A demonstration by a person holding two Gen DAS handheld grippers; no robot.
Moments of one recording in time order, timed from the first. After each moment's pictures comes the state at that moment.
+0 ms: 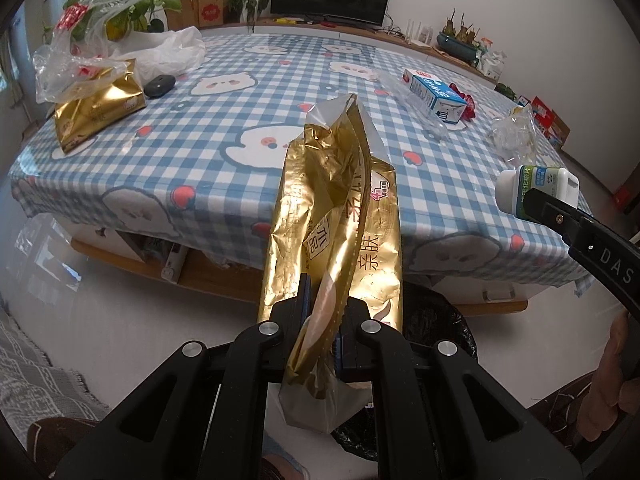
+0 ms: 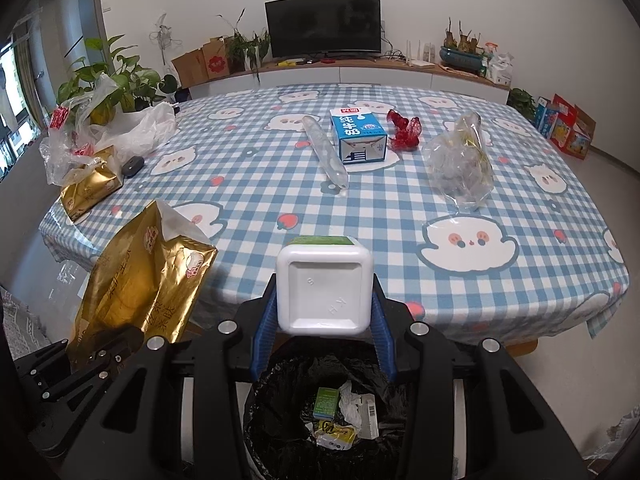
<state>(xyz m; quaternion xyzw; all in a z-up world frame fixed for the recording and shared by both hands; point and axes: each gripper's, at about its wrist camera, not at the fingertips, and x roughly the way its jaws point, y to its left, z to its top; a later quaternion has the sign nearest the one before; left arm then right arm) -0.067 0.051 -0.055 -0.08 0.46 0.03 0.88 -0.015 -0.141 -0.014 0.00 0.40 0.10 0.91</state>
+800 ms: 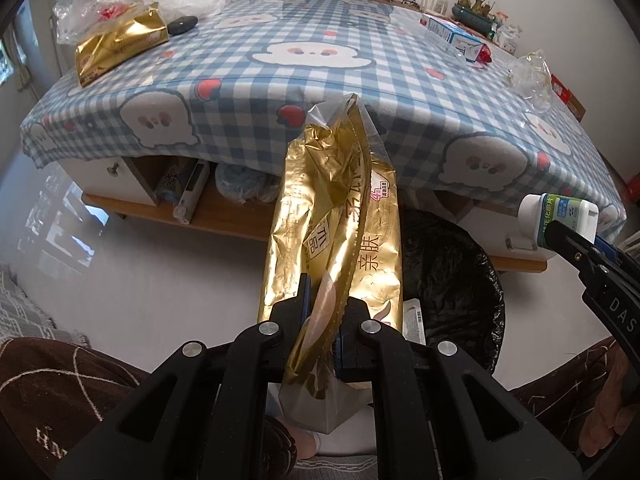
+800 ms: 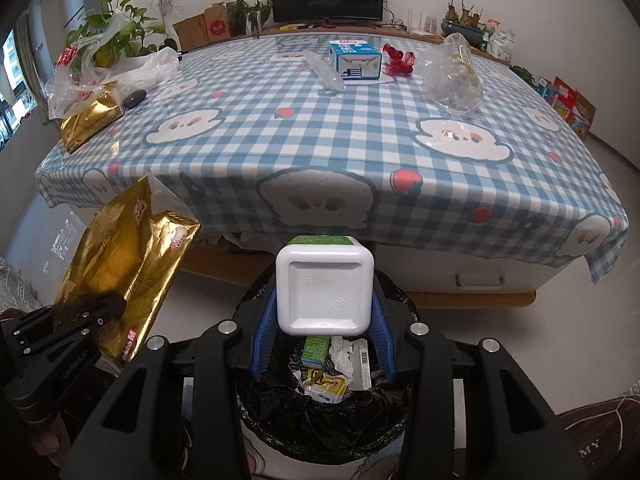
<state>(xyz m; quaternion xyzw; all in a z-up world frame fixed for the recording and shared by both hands) -0.117 0.053 -0.112 -0.07 0.51 0.05 0.85 -0.079 -0.149 -0.081 -0.03 0.45 0.09 0.89</state>
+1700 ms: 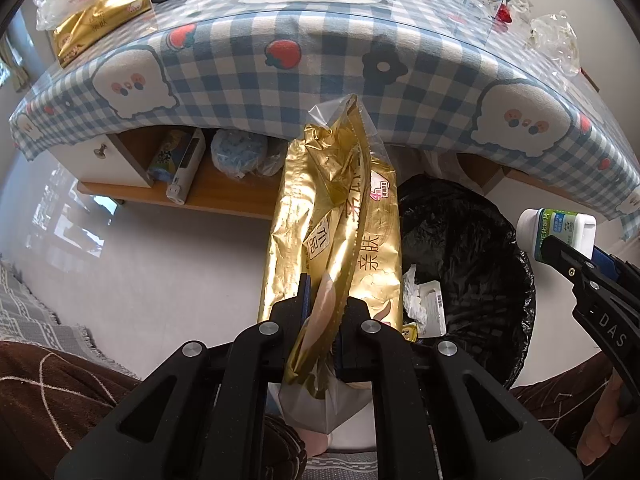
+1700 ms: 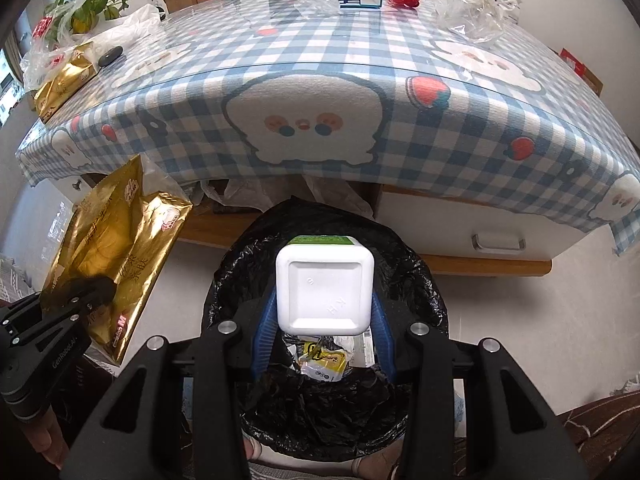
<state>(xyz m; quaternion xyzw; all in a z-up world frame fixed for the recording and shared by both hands) -0.097 0.049 -0.159 -0.05 0.55 0.06 0.83 -0.061 -0.148 -0.145 -0.03 0.51 0.08 0.86</state>
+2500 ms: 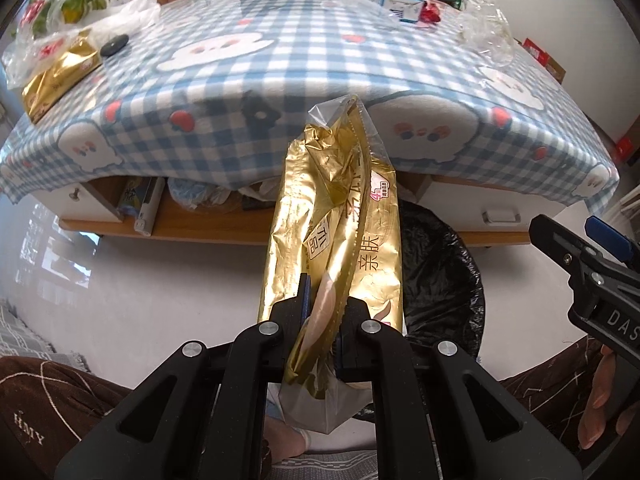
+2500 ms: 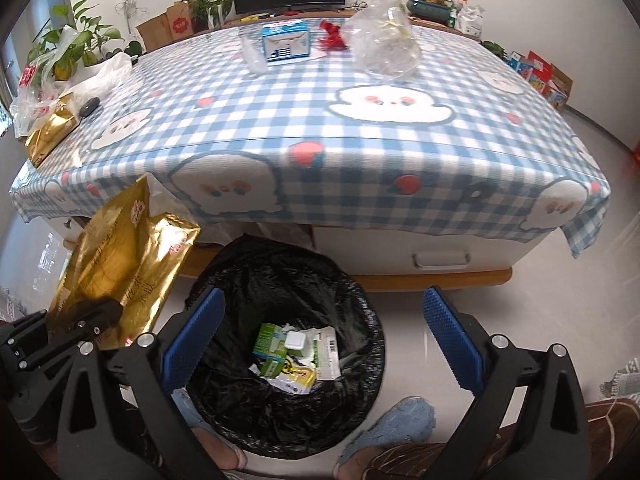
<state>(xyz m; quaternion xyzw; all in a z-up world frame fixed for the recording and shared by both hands) -0.089 -0.022 -0.120 -0.02 0.53 0.01 0.85 -0.068 -0.215 -0.094 -0.01 0.47 0.04 0.88</state>
